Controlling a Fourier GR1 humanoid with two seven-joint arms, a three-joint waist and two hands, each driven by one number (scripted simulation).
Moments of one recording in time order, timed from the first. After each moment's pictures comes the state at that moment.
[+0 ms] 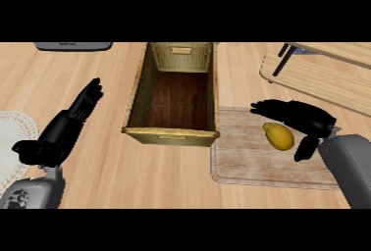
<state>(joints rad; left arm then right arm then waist) -0.16 0.21 0.02 -1.60 -0.03 -0.19 0.02 -0.46 -0.45 0.17 -1.06 0.99 0.36 -0.70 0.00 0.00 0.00</state>
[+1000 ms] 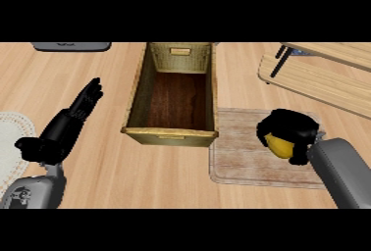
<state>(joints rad) -0.17 0.20 0.05 -1.58 -0.06 -0.21 0.01 -0.45 -0.41 0.23 -1.03 1.19 0.24 -0.79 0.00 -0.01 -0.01</state>
